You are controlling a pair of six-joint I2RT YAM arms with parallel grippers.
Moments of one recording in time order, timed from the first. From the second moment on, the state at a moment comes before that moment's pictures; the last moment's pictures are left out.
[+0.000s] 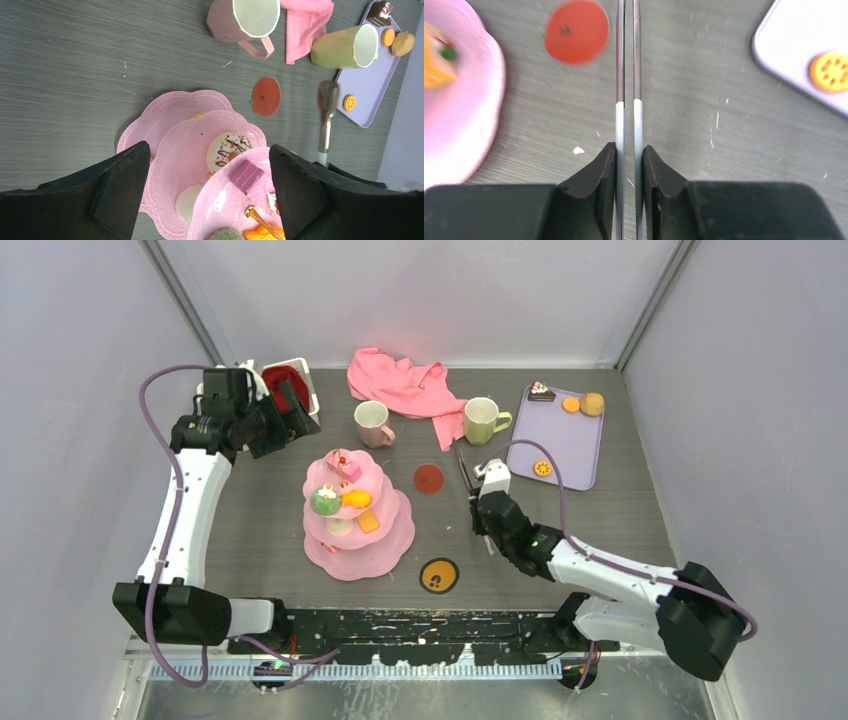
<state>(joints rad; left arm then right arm) -0.04 1.30 1.45 -0.89 0.21 -0.45 0.82 1.12 0.44 0.08 0.48 0.33</state>
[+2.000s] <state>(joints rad) -0.04 1.31 1.45 -0.89 0.23 -0.45 -0.07 1.61 1.35 -0.53 0.02 0.34</state>
